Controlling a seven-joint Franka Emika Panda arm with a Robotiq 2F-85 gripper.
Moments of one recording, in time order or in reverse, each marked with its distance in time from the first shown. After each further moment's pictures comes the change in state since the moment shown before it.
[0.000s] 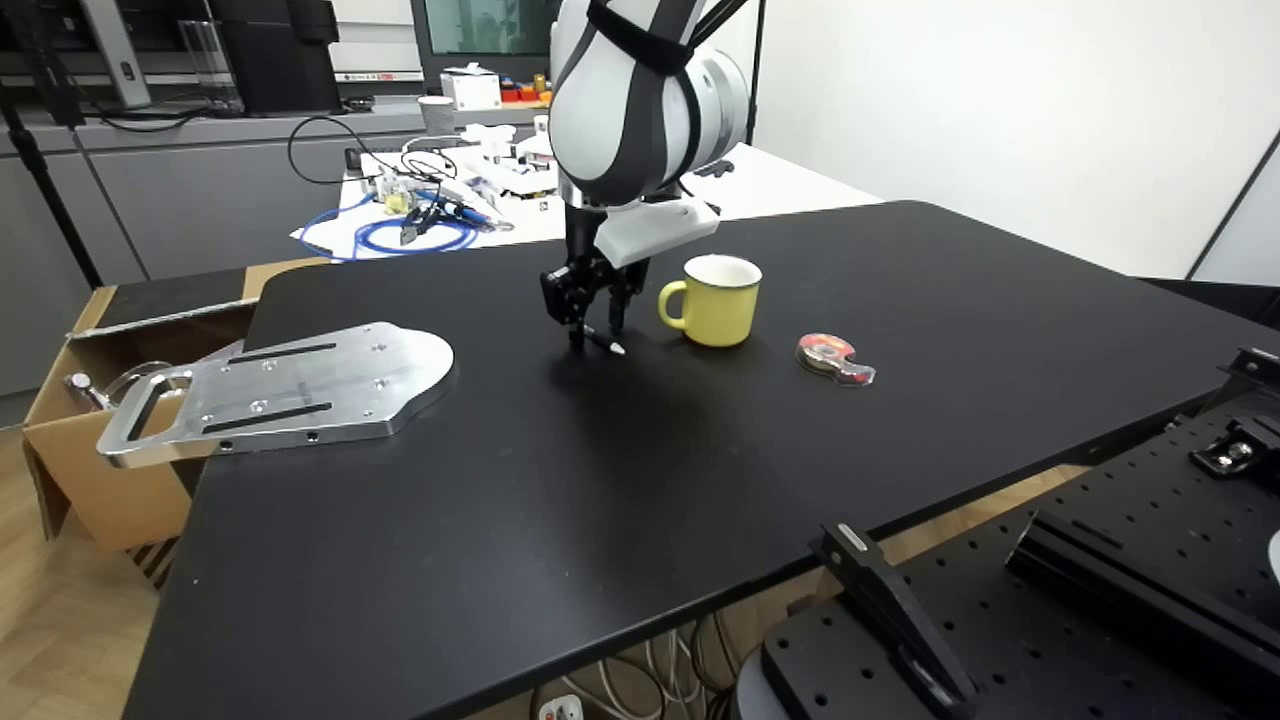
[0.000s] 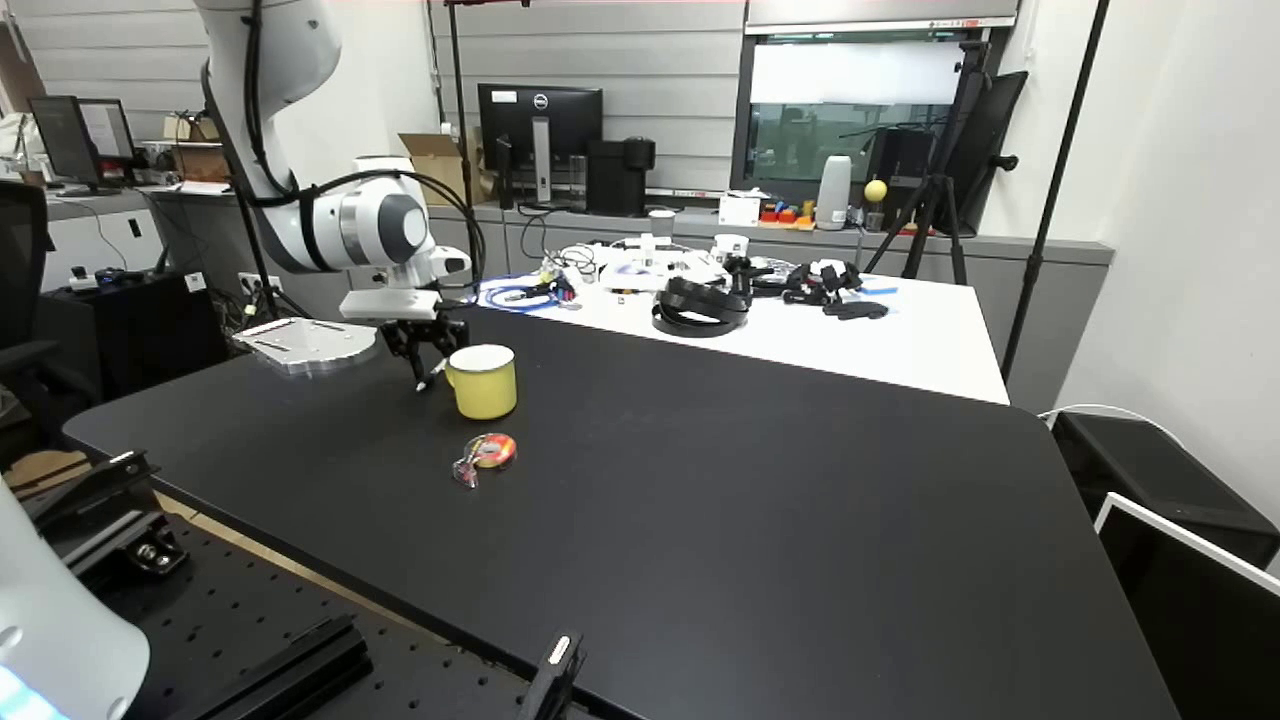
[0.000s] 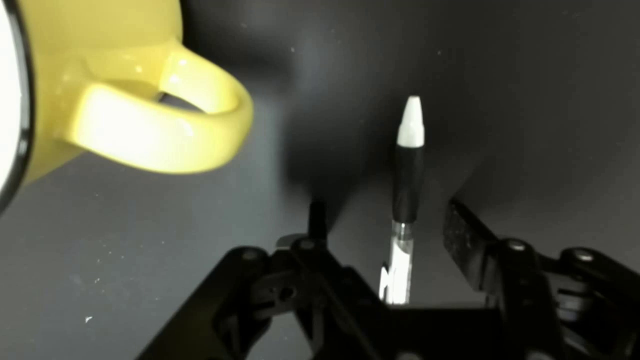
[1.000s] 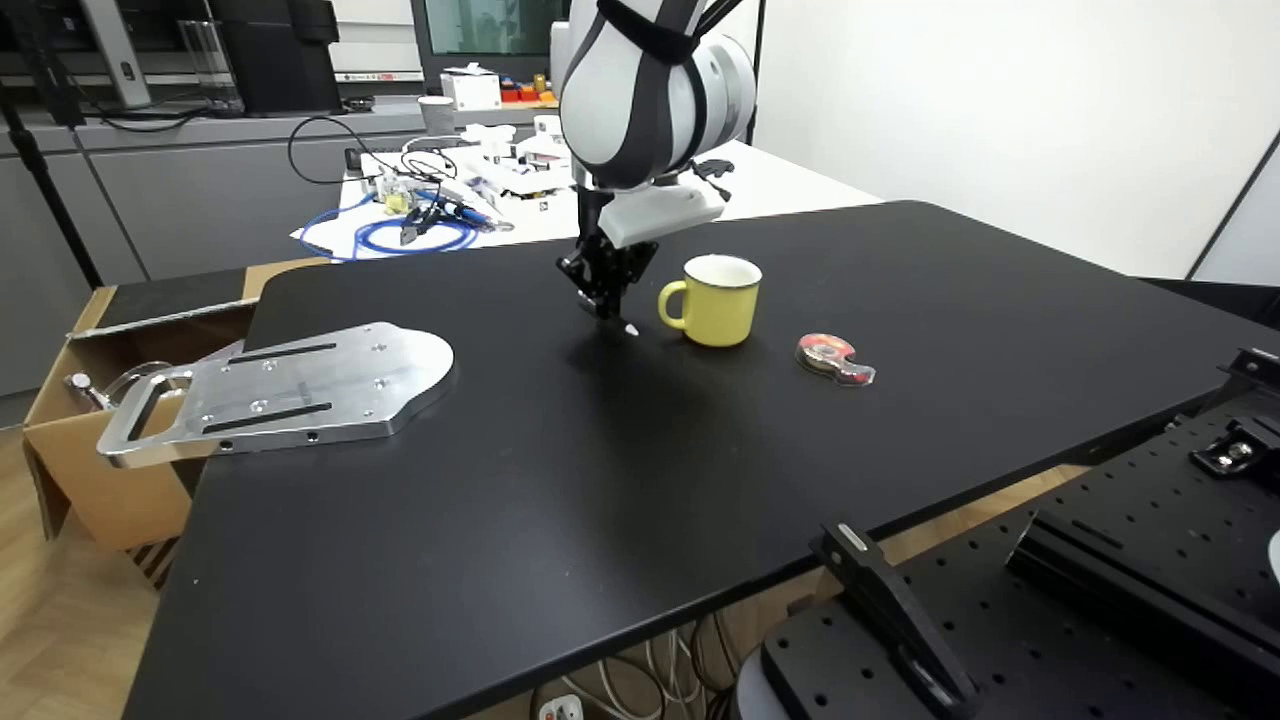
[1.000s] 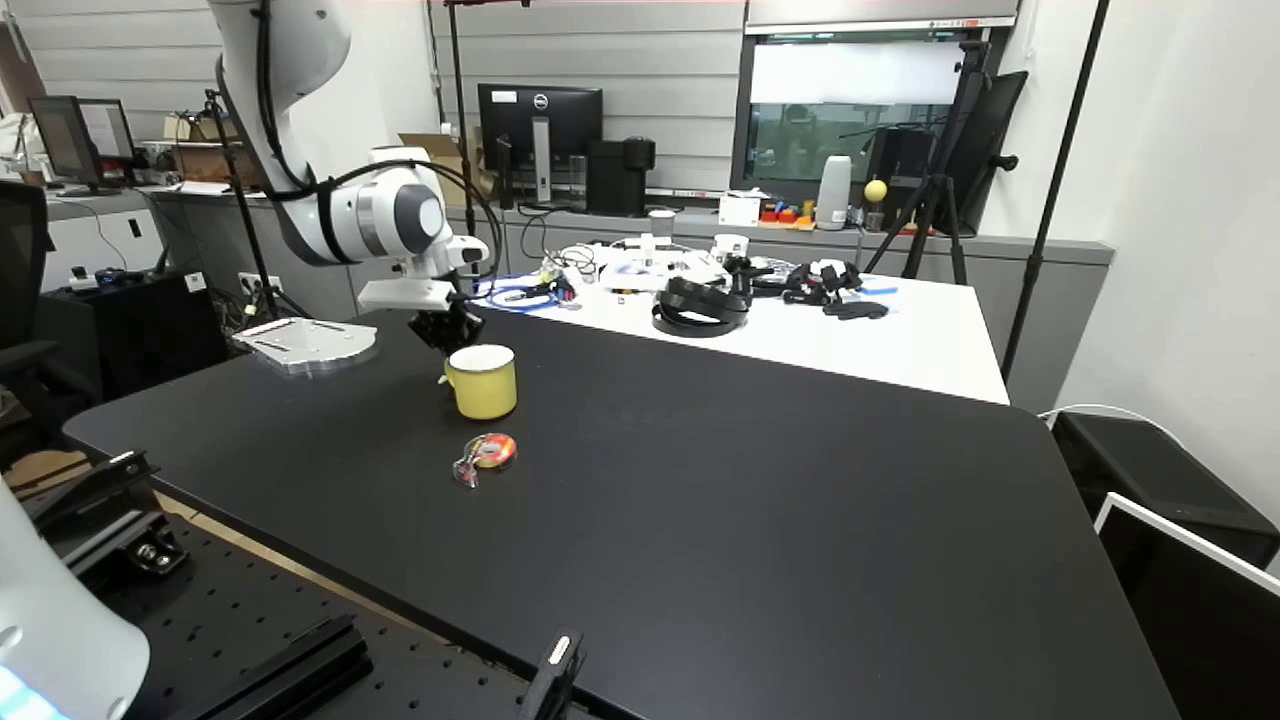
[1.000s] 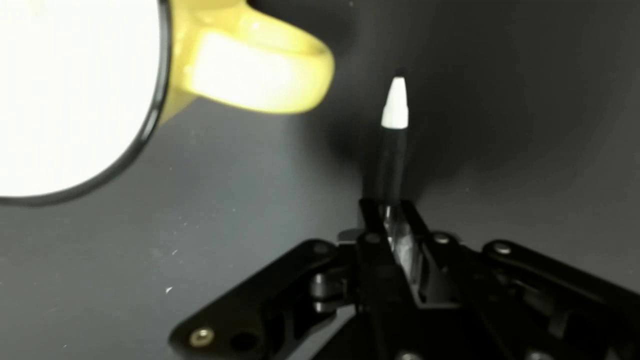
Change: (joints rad) arm 0.003 -0.010 -0.049 0.021 0.007 -0.003 0.068
